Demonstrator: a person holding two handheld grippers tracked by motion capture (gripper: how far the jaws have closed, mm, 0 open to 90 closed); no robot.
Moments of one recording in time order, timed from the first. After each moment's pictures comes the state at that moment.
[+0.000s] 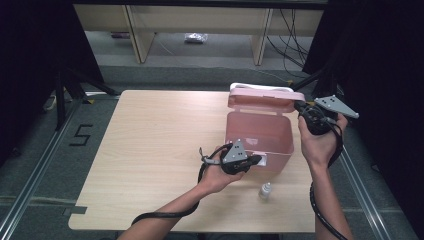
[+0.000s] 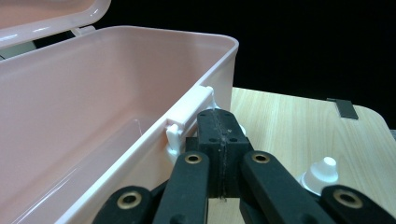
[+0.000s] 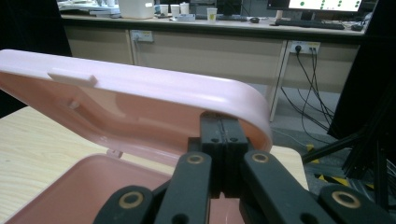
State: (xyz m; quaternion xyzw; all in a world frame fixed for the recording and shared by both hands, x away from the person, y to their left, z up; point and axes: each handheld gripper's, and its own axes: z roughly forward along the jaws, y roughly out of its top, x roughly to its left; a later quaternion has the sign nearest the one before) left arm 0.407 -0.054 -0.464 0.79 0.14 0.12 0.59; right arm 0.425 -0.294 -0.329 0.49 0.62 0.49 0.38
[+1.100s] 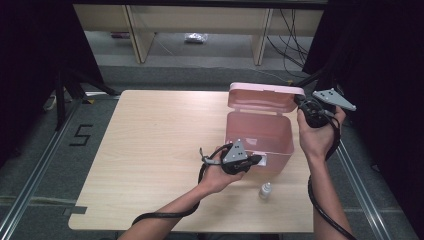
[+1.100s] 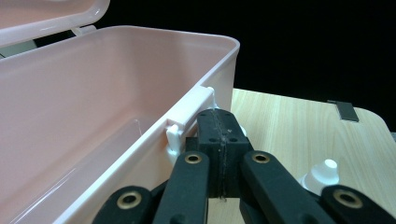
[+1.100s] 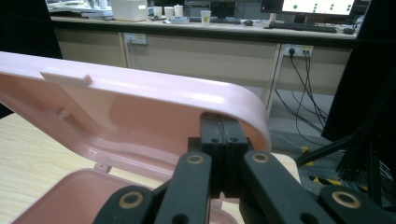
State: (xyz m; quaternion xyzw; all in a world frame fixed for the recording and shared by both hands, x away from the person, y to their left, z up) left arm 0.407 -0.055 -0.464 0.79 0.14 0.12 0.59; right arm 0.443 -0.293 -0.324 0.49 0.62 0.48 0.39
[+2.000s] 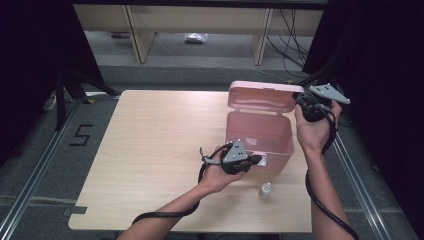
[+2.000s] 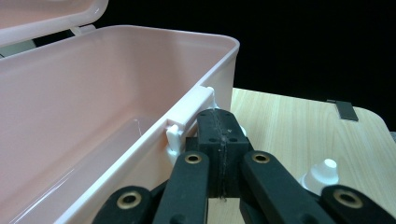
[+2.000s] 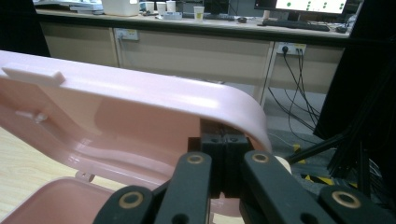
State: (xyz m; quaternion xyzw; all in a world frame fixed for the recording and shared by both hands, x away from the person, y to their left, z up) left arm 0.407 -0.054 -0.464 0.79 0.14 0.12 0.58; right arm 0.461 -0.291 -0.325 0.49 0.62 0.46 0.40
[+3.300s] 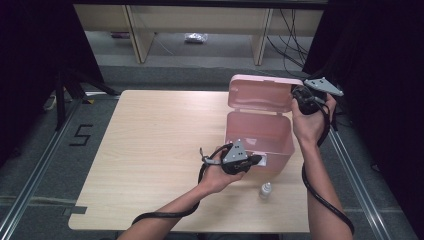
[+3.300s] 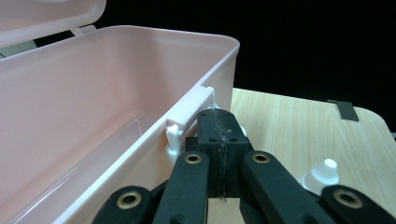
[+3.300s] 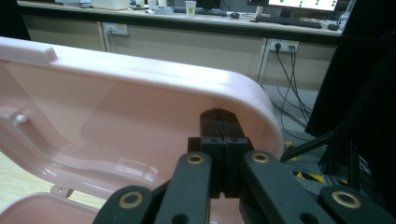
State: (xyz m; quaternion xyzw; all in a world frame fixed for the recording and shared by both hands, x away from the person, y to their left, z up) left arm 0.407 -0.055 -0.464 0.79 0.14 0.12 0.59; right arm 0.485 -0.287 -0.326 0.50 0.62 0.45 0.41
